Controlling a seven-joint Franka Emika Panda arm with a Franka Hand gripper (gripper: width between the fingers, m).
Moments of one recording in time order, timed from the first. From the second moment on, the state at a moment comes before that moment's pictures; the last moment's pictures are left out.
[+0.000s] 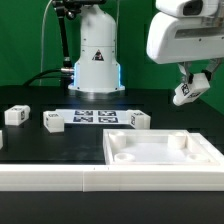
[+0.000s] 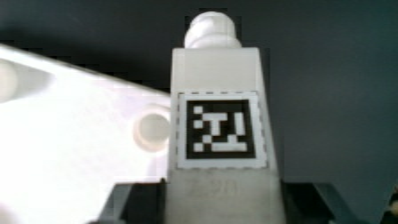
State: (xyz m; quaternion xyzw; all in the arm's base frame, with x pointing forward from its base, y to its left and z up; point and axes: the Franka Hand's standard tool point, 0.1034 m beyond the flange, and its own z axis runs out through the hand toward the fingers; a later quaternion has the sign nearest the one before) arm 0.511 0.152 0.124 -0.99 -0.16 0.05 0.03
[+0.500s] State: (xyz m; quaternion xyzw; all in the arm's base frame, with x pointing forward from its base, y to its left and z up) arm 0.571 0.131 0.140 -0.99 -0.10 -0.09 0.04
